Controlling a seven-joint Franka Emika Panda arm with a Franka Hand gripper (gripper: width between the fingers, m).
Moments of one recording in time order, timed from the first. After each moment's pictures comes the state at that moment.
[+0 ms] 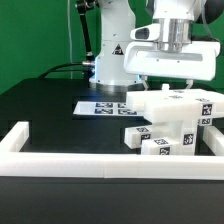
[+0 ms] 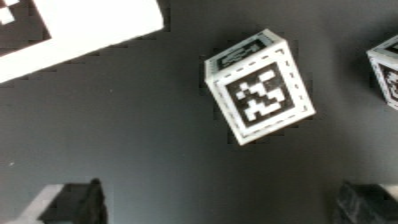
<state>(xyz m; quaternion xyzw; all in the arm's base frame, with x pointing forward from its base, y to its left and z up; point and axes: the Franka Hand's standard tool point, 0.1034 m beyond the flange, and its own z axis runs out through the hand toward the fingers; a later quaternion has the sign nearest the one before) 0.396 0.096 0.059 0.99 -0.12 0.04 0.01</state>
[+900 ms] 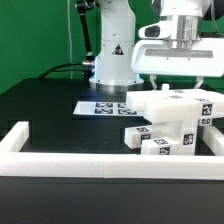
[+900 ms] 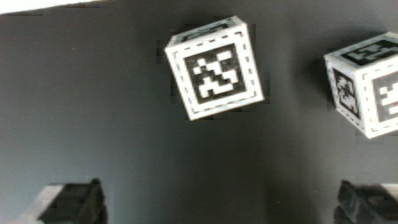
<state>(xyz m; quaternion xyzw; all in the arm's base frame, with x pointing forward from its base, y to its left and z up) 0.405 0.109 0.064 1.00 -0.07 0.05 0.00</state>
